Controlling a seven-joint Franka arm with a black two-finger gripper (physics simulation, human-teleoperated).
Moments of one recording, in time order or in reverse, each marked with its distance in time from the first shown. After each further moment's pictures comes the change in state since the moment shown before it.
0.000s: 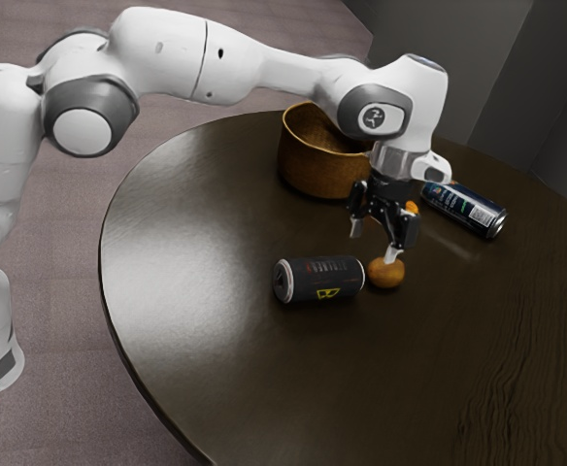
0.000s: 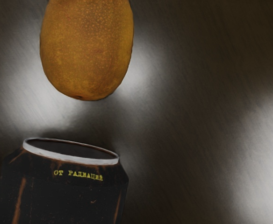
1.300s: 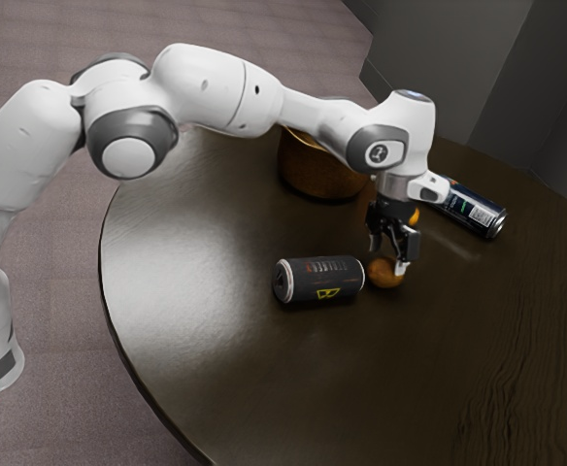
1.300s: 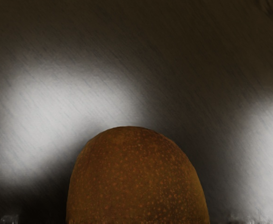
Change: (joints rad) arm 0.118 0.190 -0.023 0.056 -0.086 0.232 0.343
